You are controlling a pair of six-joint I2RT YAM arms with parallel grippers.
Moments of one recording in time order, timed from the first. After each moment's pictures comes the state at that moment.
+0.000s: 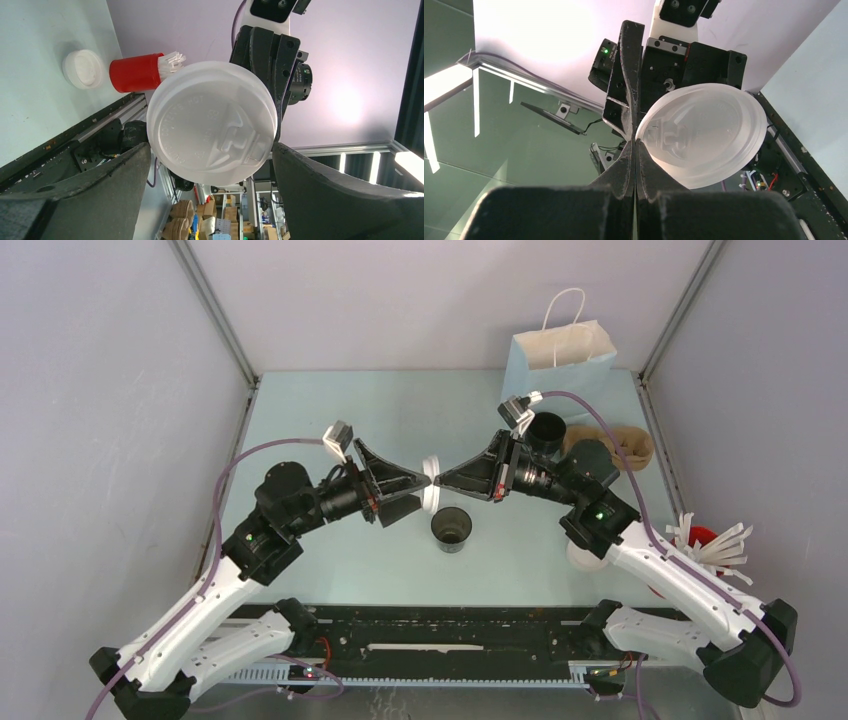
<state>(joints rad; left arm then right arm) -0.71 0.78 0.90 -0.15 0.40 -1.38 0.74 1.02 0.95 0.32 -0.62 1.31</state>
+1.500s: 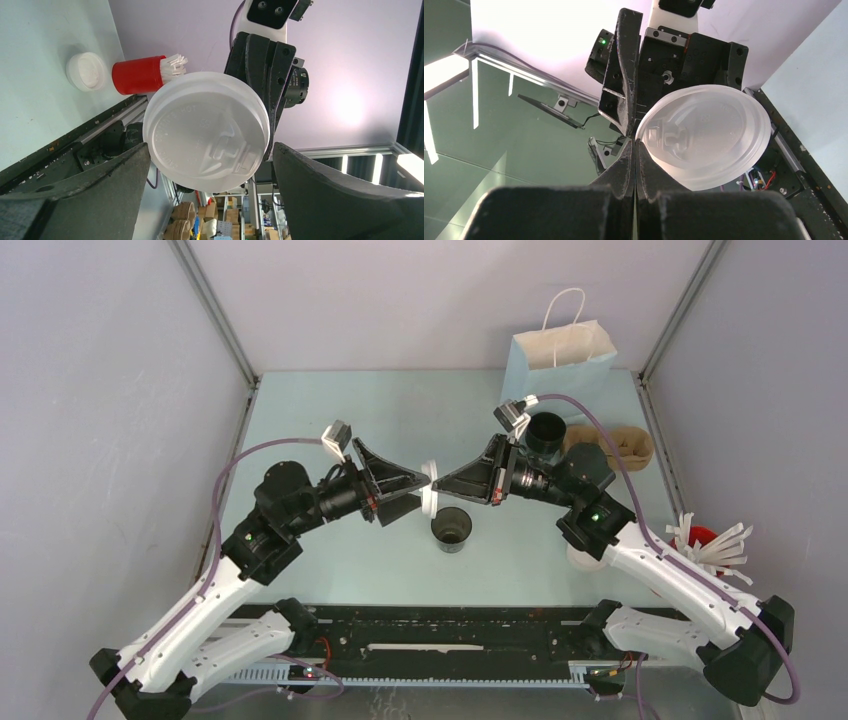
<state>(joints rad) -0.70 0.78 0.90 -0.16 0.40 -1.37 0.75 1.03 0.92 0.36 -0.63 1.30</state>
